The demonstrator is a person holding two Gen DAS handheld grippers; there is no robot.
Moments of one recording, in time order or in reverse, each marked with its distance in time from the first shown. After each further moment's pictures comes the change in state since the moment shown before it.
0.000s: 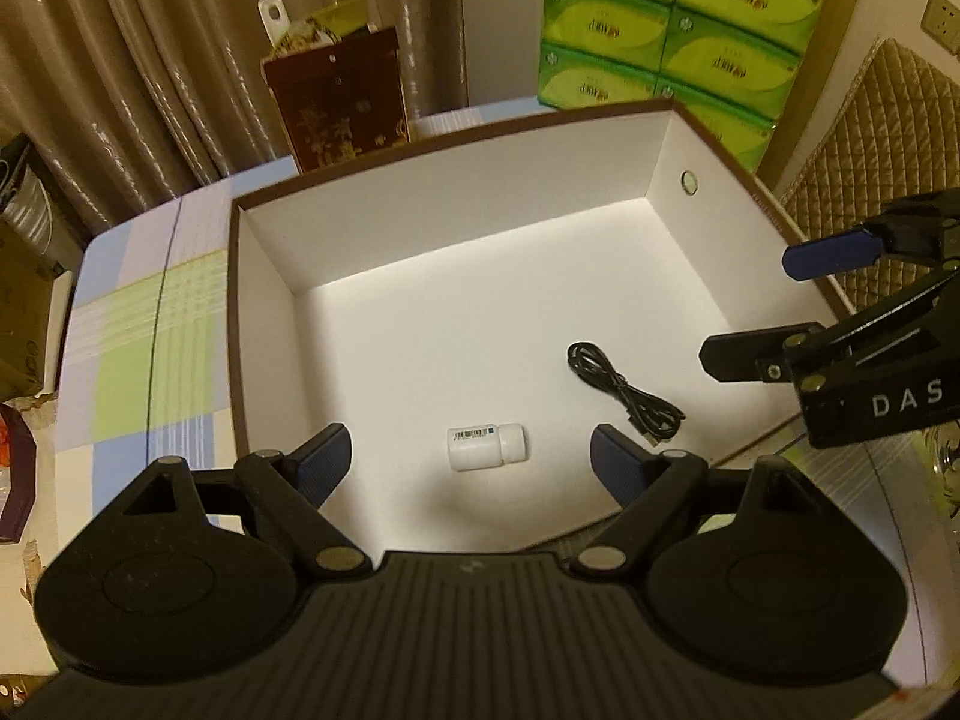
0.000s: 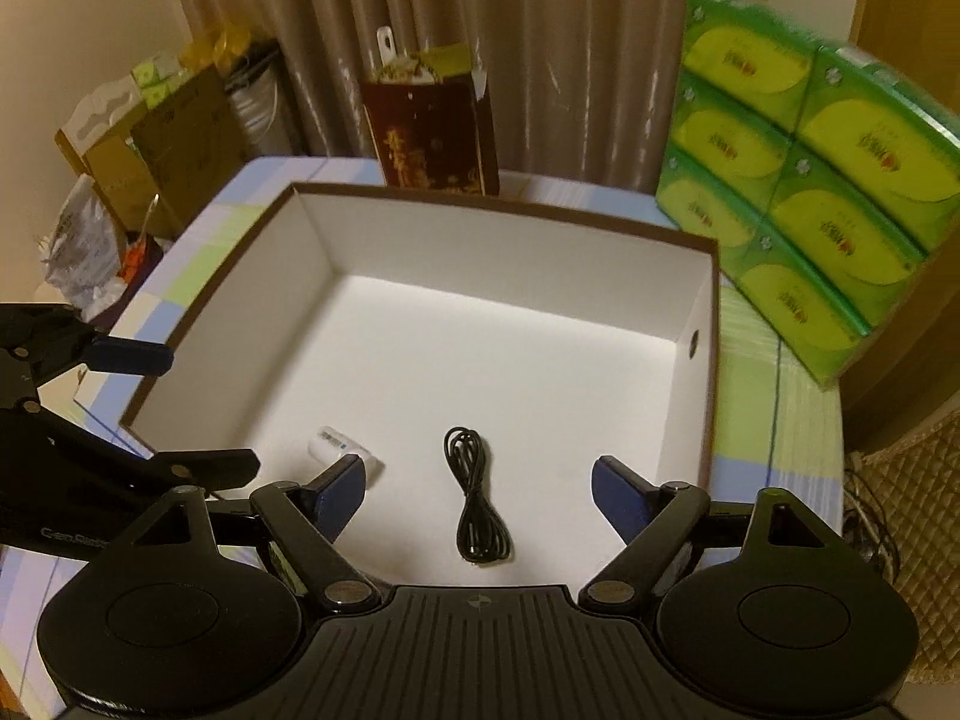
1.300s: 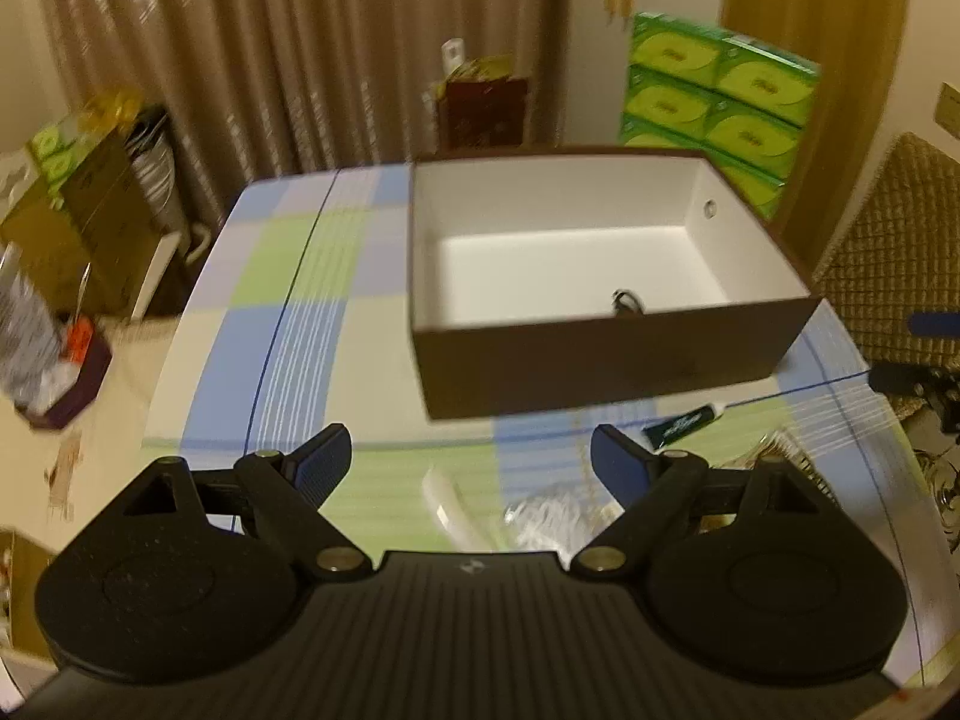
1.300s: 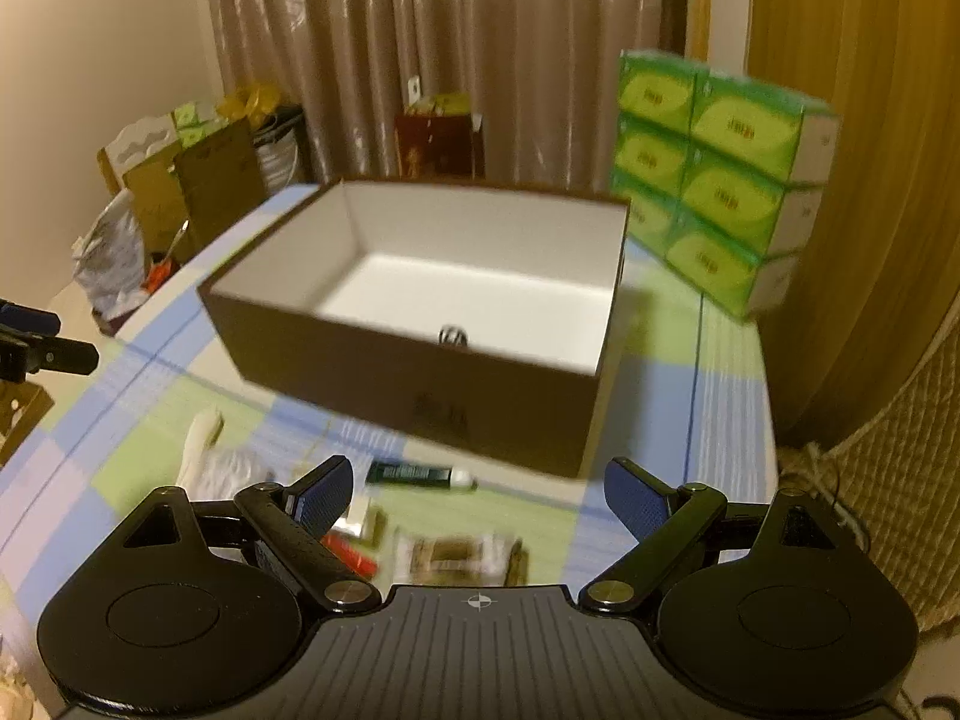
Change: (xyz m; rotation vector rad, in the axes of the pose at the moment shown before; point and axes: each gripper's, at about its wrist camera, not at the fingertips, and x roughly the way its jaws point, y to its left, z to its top) left arm -0.120 0.016 -0.154 -0.215 -0.176 0.123; right arm -0.078 0.006 -0.164 -0.043 -0.194 -0.016
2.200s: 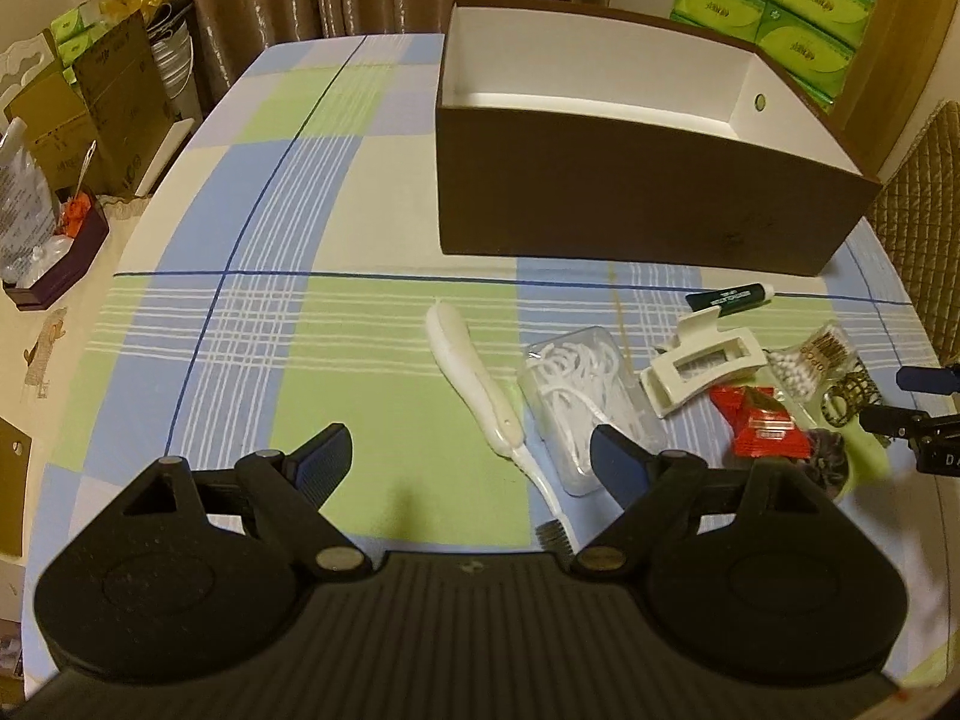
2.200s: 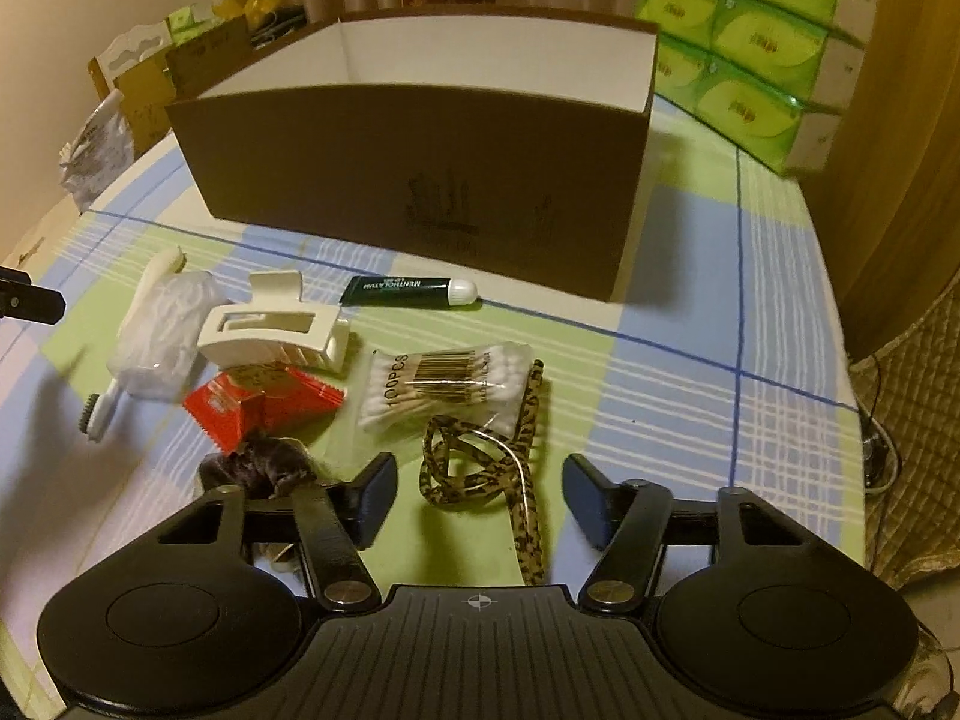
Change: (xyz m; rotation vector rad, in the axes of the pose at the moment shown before) left arm 0.050 0.007 -0.074 -0.092 0.145 0.012; right arm 0.068 -0.006 -0.078 -0.015 0.169 -0.004
